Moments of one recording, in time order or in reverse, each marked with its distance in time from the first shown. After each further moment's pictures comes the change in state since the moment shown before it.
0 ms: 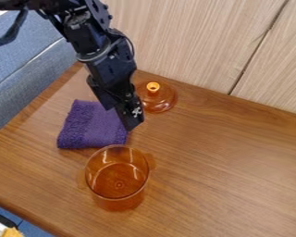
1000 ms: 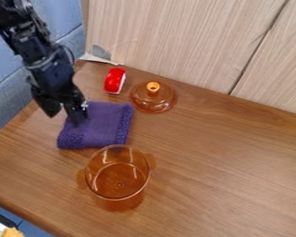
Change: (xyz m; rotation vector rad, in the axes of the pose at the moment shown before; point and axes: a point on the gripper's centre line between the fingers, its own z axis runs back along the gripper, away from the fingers) arm -0.064 0.098 -0.030 0.060 0.124 0.406
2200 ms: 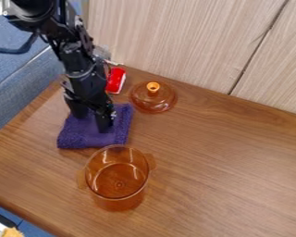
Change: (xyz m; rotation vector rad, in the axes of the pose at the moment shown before) arm 0.029 -0.027 -0.033 0.051 0.031 -0.113
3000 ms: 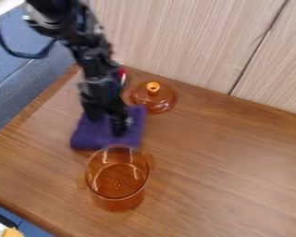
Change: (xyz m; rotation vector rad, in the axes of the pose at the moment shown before) arm 0.016 -0.052 -0.008 -0.010 -0.001 -0.128
